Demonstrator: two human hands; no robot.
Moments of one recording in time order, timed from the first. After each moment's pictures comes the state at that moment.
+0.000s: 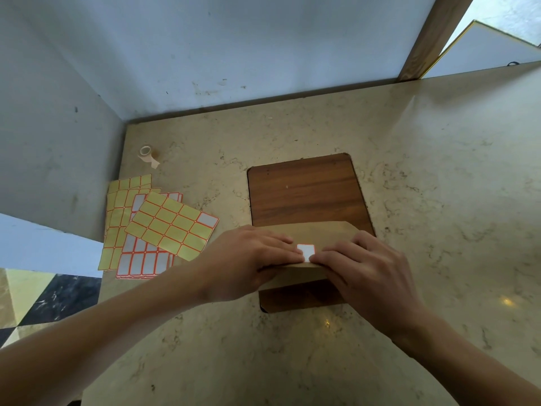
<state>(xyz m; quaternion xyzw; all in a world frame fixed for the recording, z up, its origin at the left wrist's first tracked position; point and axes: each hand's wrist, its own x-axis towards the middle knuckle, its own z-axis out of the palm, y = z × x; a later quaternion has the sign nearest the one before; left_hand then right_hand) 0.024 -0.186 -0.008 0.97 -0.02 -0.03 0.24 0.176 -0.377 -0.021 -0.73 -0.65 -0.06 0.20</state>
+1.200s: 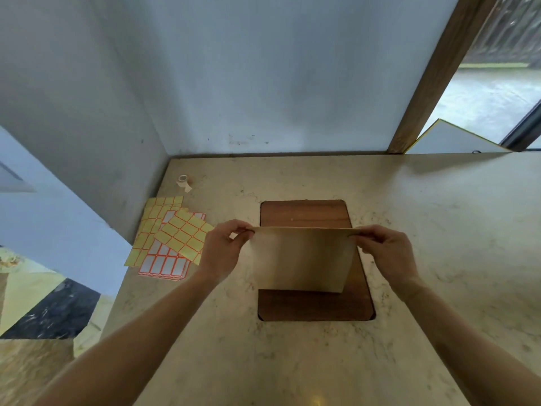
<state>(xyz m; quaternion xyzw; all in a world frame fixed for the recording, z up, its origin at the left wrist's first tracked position) -0.013 -0.200 -0.030 0.78 0.40 0.29 0.39 0.229 -0.390 -0.009 -0.78 -0.28 0.22 0.52</state>
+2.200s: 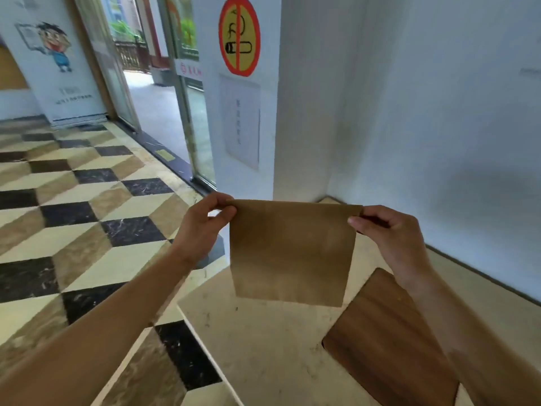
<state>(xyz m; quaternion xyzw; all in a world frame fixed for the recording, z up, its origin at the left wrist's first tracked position) -0.225 -0.350 0.130 0.57 0.58 0.53 0.23 0.087 -0.320 0.147 -0.49 -0.63 0.33 0.50</state>
